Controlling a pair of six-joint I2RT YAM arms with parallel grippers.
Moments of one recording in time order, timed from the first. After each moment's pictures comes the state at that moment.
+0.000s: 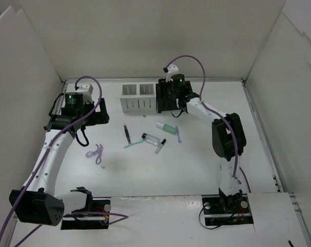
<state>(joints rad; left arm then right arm) -0.11 1.19 1.21 -0.73 0.08 -0.21 0.44 2.08 1.61 0.07 0.01 0.07</state>
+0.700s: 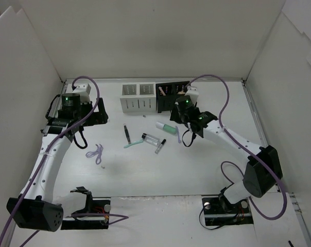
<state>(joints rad) -0.11 1.14 1.21 -0.73 0.08 -0.21 0.59 1.47 1.16 -0.31 0.37 0.53</state>
